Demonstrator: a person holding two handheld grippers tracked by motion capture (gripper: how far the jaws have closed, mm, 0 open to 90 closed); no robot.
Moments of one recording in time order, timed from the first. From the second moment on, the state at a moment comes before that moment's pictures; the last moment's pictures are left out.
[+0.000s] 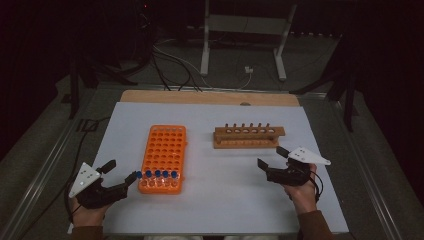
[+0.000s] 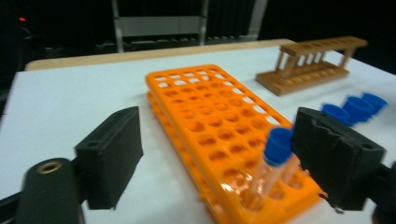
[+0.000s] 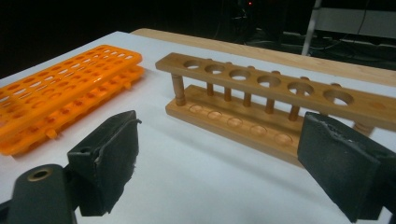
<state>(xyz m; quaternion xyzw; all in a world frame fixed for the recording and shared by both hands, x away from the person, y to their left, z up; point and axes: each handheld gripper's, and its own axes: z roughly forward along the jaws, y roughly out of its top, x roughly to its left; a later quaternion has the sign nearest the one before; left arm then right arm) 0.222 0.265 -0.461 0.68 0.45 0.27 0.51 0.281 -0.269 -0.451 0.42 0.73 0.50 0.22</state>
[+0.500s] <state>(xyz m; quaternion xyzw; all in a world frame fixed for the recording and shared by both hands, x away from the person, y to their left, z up) 0.228 0.271 -0.466 0.65 0.48 0.29 0.51 0.257 -0.297 -0.466 0.43 0.71 0.51 0.23</state>
